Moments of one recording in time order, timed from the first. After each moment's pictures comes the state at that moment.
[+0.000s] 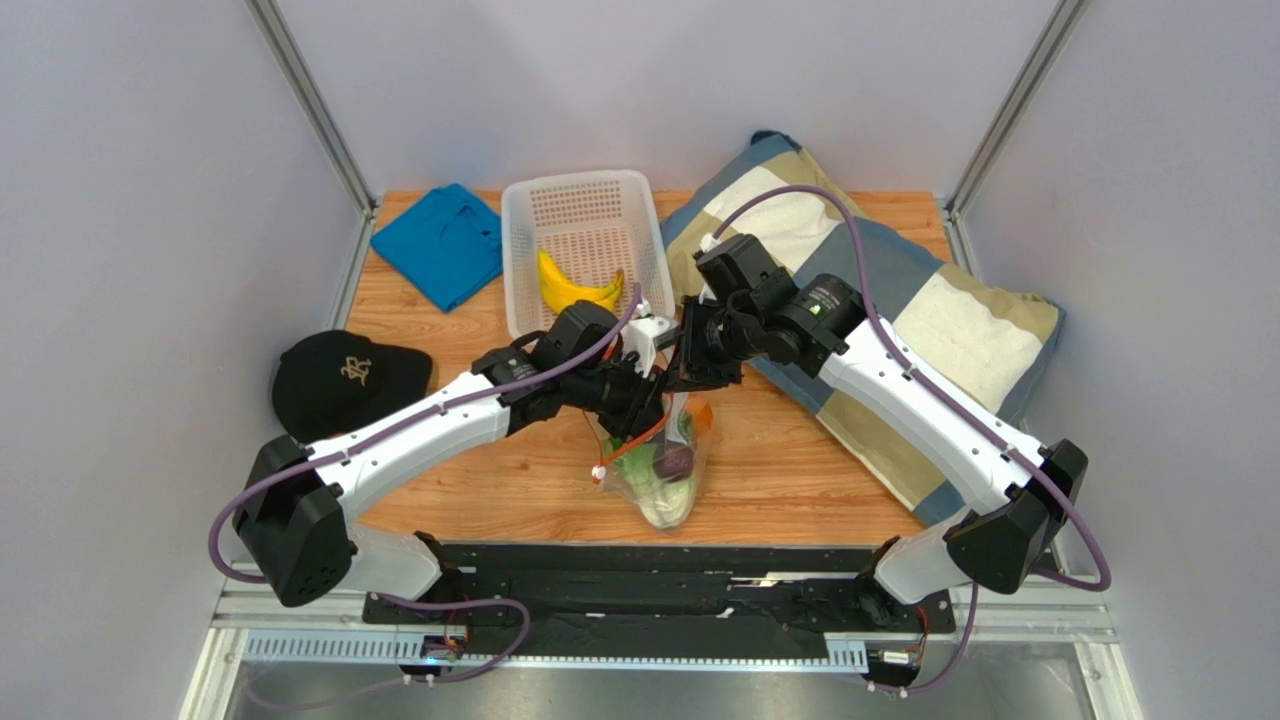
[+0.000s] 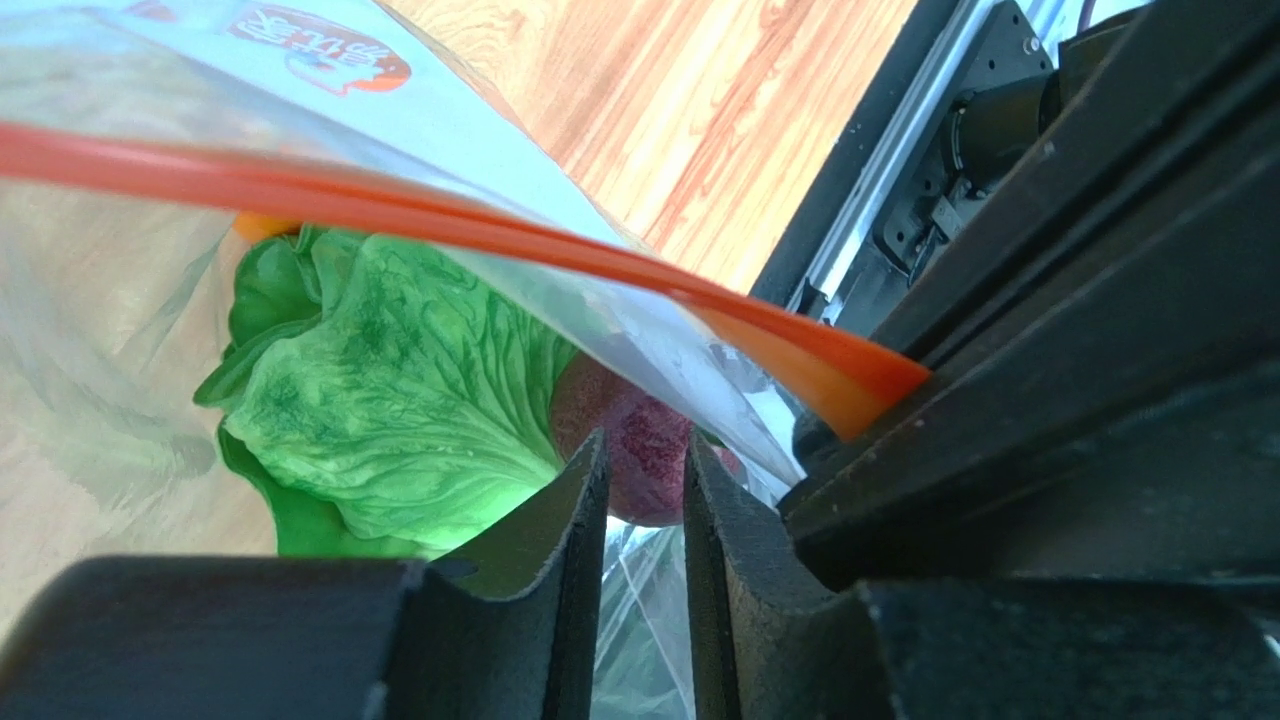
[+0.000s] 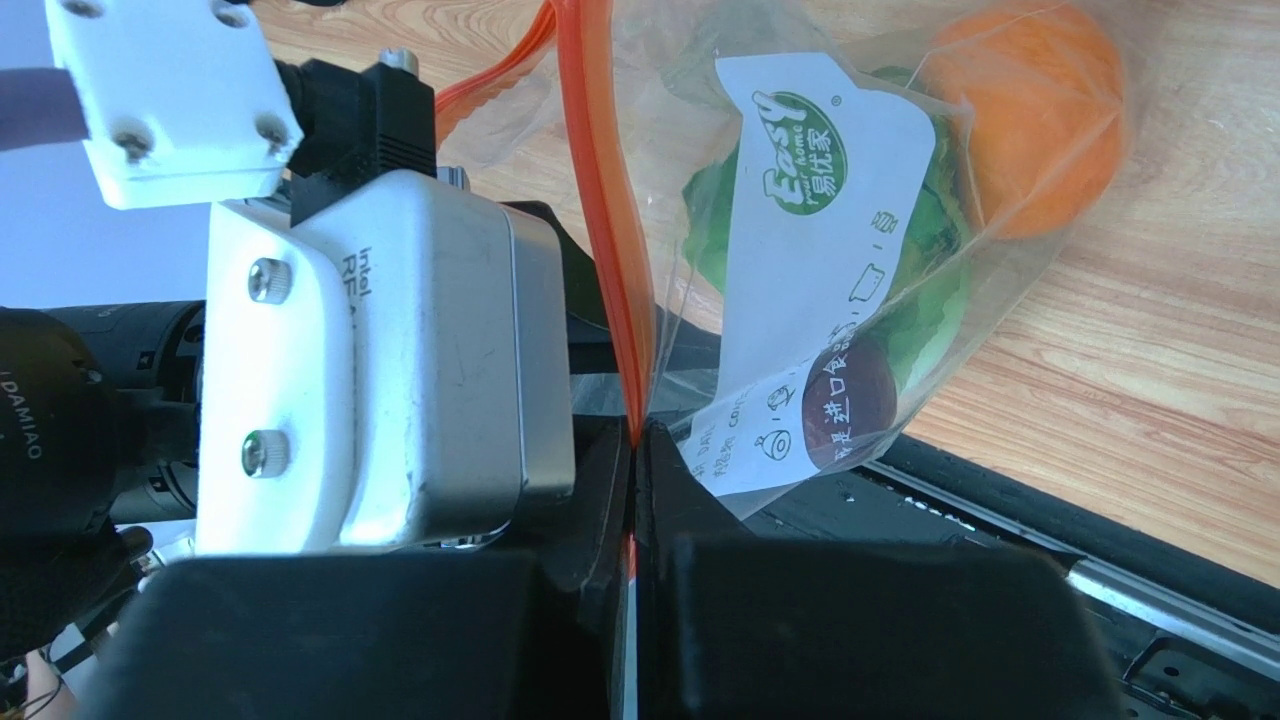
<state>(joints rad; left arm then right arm) -0.81 1.36 1.04 -0.42 0.48 -0.25 0.78 1.47 1.57 -1.00 -0.19 0.83</state>
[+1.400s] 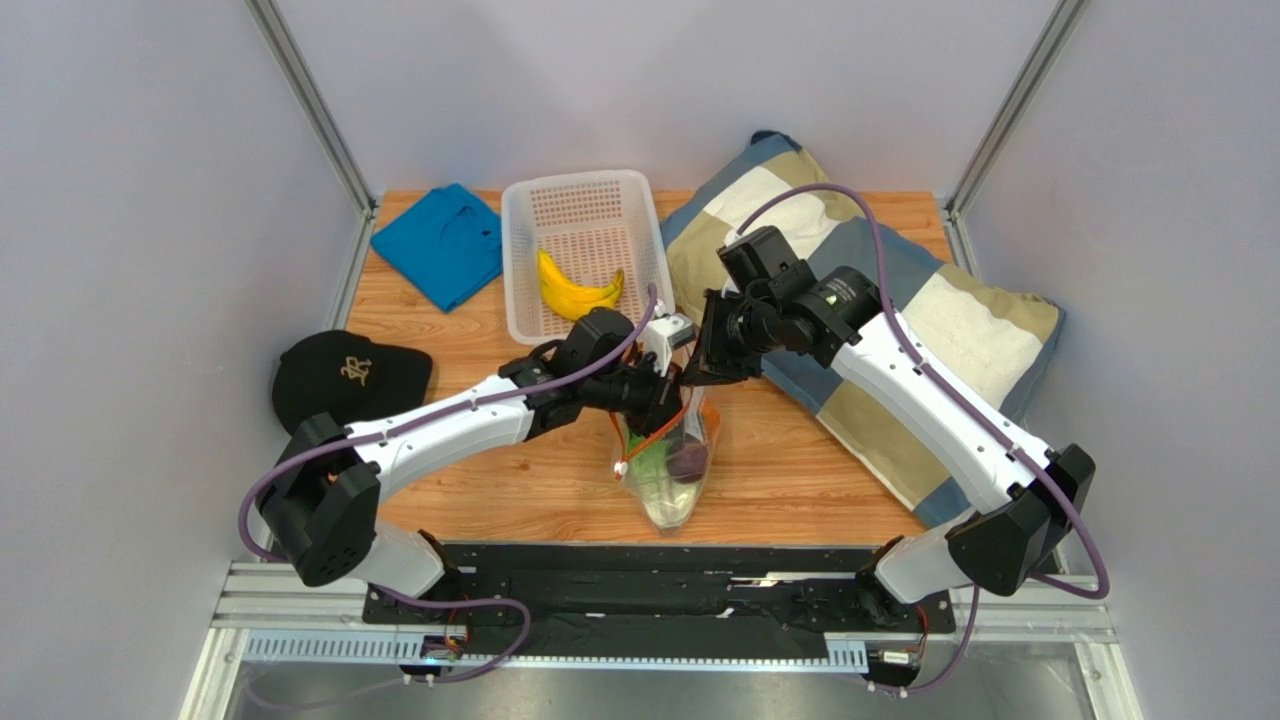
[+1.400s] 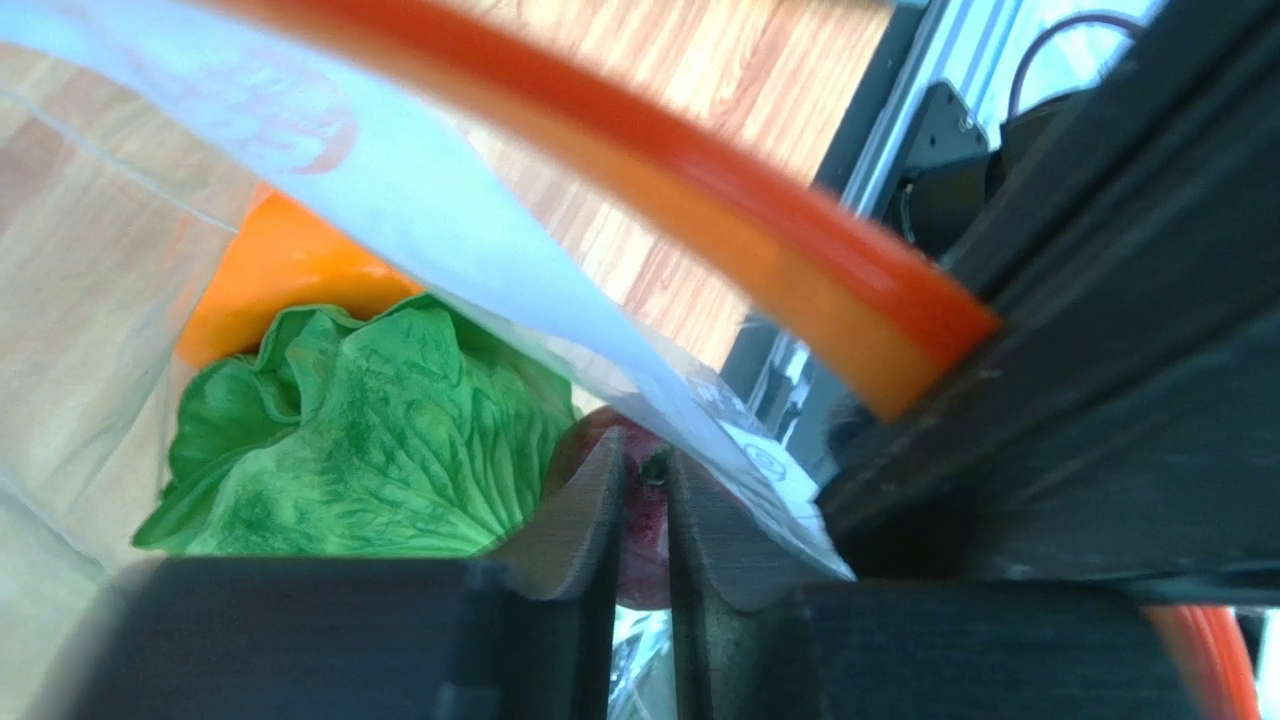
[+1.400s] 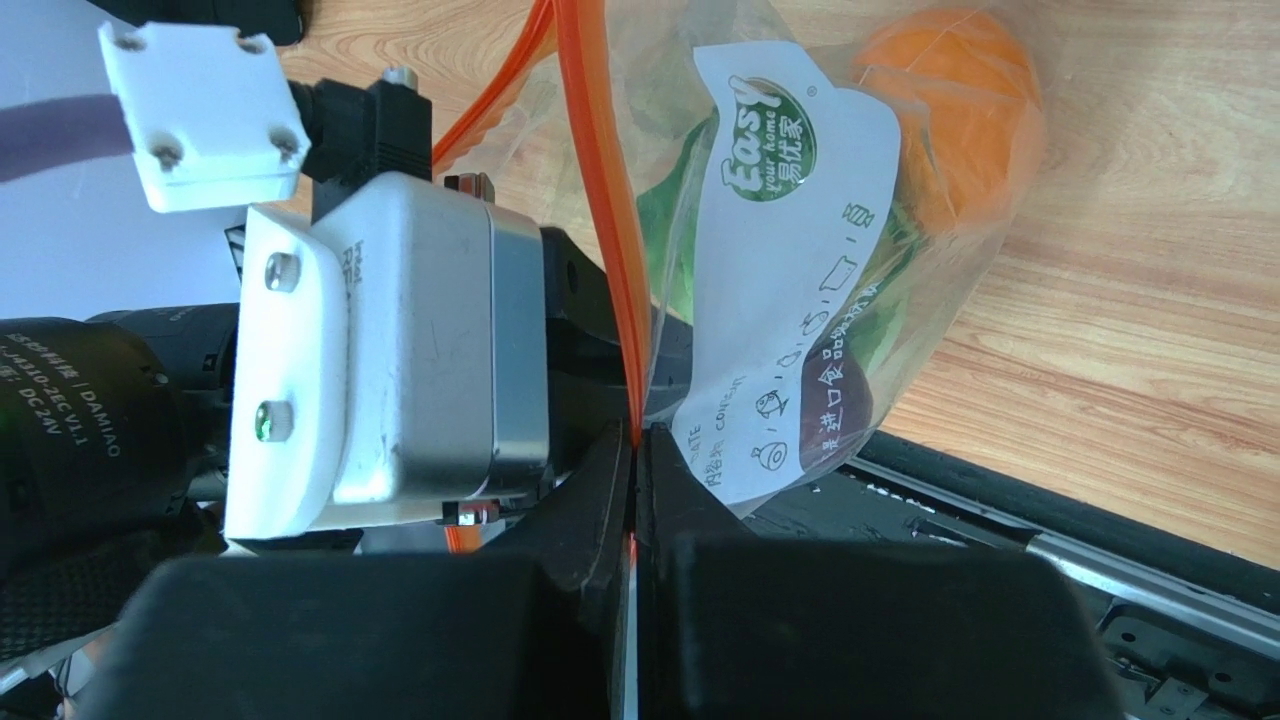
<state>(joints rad) -0.83 1.45 0.98 -0.15 0.52 -0.33 0.70 1.45 1.55 -1.03 -0.21 0.80</state>
